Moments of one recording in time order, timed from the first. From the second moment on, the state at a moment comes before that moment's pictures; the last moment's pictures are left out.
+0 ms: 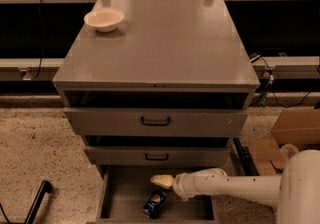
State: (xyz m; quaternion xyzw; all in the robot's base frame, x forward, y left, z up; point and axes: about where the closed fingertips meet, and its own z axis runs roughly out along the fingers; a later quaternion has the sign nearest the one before) arm 0.501 -0.040 0.270 -0.93 0.14 -0.07 0.32
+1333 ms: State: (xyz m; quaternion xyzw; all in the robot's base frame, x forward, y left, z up) arm 0.490 -0.017 0.180 -0.94 0.16 -0.05 0.31
